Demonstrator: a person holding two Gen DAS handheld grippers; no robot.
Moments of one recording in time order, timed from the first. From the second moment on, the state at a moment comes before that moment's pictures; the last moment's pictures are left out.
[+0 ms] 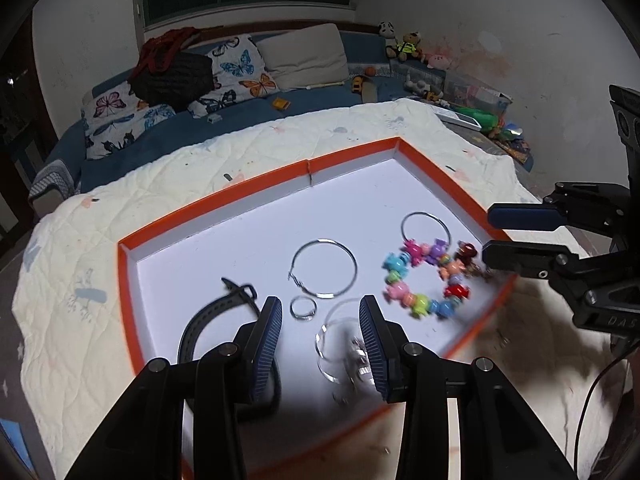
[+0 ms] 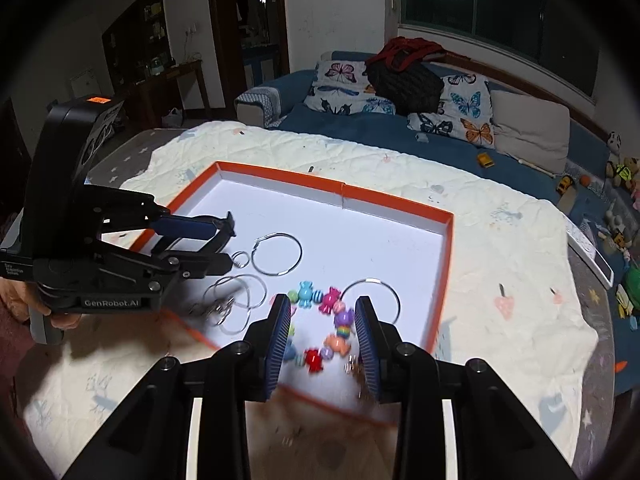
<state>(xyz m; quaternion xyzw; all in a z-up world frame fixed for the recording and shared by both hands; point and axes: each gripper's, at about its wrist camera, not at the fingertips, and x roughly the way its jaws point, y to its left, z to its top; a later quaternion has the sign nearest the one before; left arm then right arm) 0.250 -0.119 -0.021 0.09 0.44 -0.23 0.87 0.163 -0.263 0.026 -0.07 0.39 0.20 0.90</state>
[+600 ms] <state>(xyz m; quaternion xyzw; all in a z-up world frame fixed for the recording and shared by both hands) 0.141 -0.117 -0.033 0.07 0.45 -0.21 0.87 0.106 -0.258 -0.011 -0.09 0.43 0.20 0.88</state>
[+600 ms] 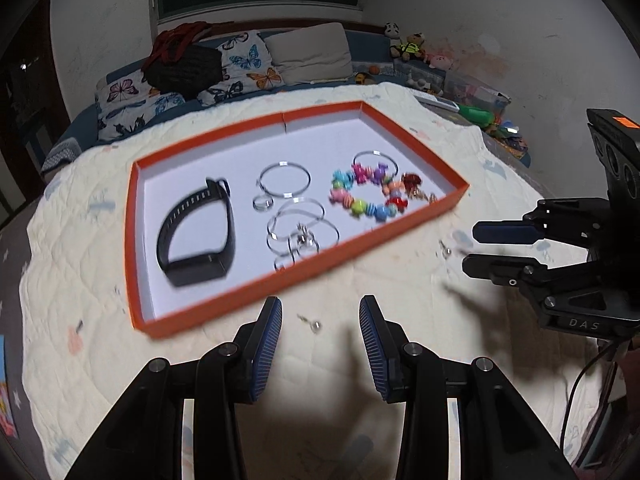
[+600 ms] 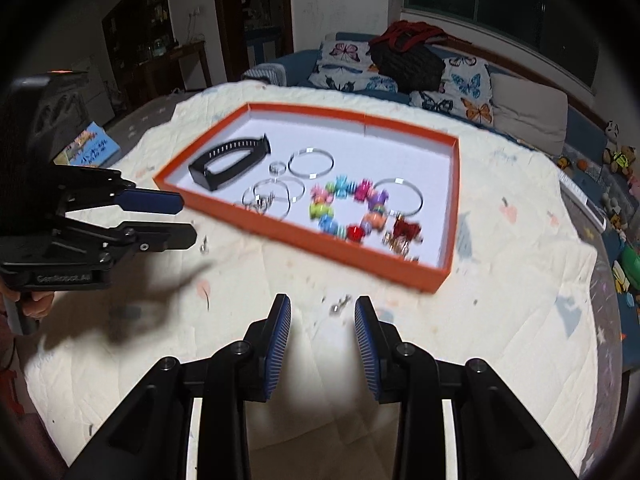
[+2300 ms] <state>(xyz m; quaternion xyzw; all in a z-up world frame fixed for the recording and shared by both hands) 0.138 -0.107 -0.037 0.05 0.44 -0.21 0.87 0.098 -0.261 0.002 -0.06 0.40 0.20 0.89</state>
